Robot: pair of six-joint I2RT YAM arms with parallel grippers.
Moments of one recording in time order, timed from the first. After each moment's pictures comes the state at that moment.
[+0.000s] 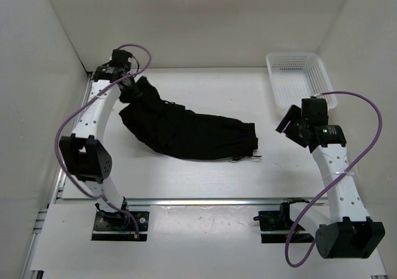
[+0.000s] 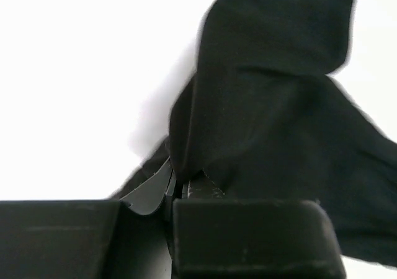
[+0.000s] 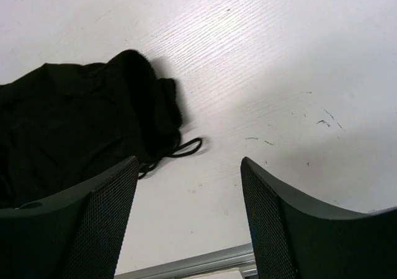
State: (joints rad) left arm -0.09 1.77 1.74 -1.03 -0.16 -0.42; right arm 0.06 1.03 1.06 -0.88 0.09 0.54
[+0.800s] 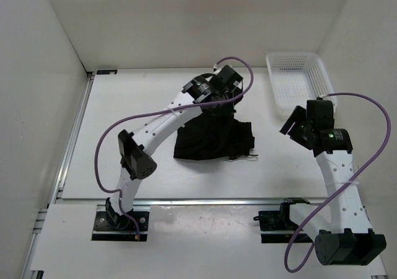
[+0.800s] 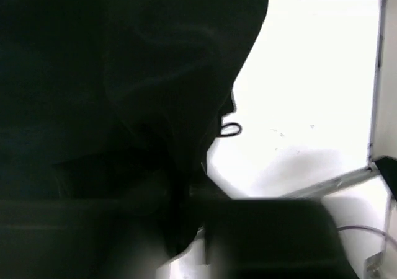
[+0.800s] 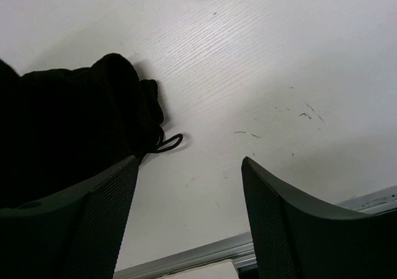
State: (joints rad) left arm -0.90 2.07 2.33 -1.15 -0.22 -0.76; right arm 0.05 0.97 1.09 -0.96 0.11 0.53
